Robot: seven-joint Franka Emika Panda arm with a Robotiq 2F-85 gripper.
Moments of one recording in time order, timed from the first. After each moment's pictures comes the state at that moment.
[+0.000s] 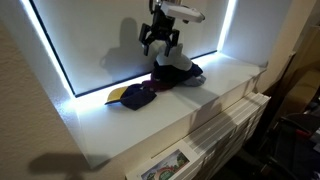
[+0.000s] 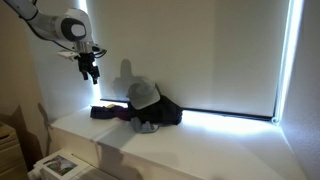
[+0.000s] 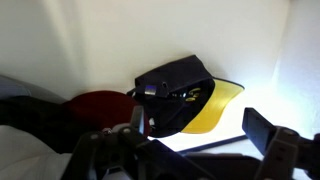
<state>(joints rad) 0.15 0.24 0.06 -1.93 0.16 2.42 0.37</state>
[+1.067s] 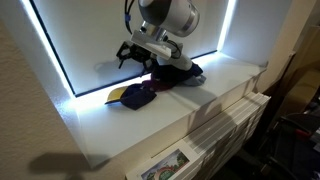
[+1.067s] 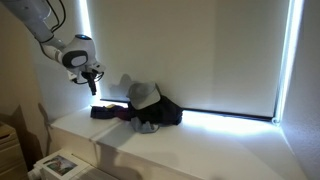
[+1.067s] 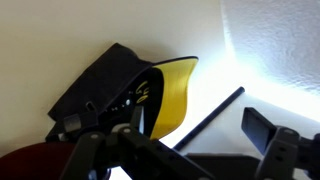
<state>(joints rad) 0.09 0.52 0.23 -1.83 0.50 2.81 0.45</state>
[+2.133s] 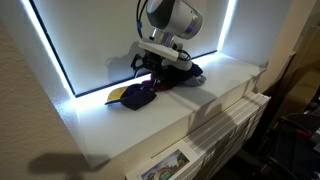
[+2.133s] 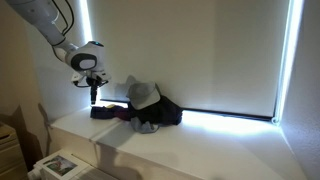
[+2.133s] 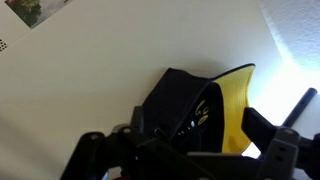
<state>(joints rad) 0.10 0.54 0.12 -1.82 0.56 2.57 0.59</state>
